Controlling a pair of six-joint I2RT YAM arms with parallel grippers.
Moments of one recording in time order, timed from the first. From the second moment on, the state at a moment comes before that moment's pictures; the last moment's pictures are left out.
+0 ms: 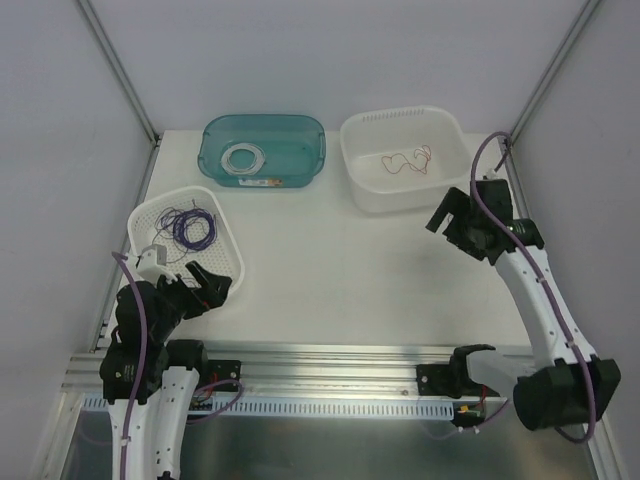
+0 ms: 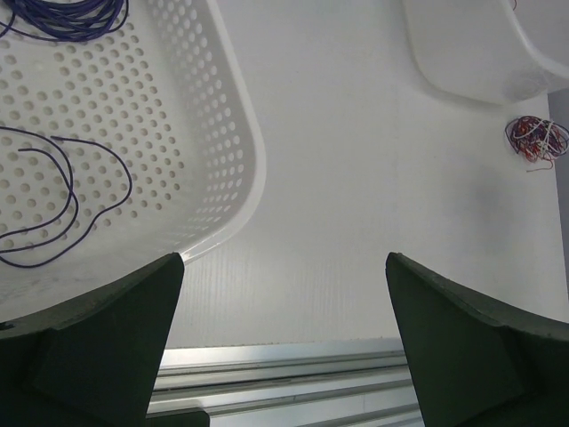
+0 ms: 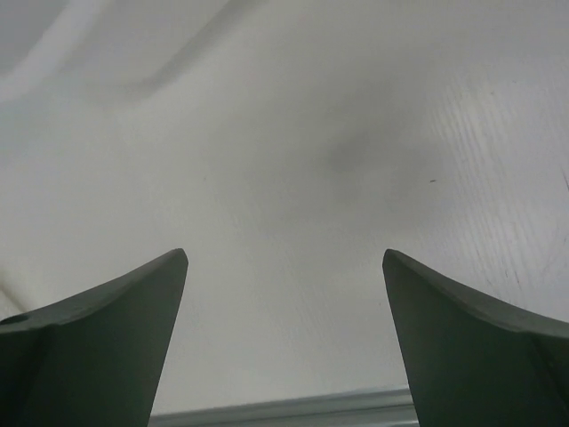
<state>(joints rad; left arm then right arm) 0.02 0.18 0.68 -0.94 0.23 -0.52 0.20 1.05 1.06 -0.85 0.08 0.58</state>
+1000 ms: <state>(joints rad) 0.01 0.41 0.72 -0.94 0.30 -0.57 -0.24 1.88 1.22 -0.35 0.14 1.12</state>
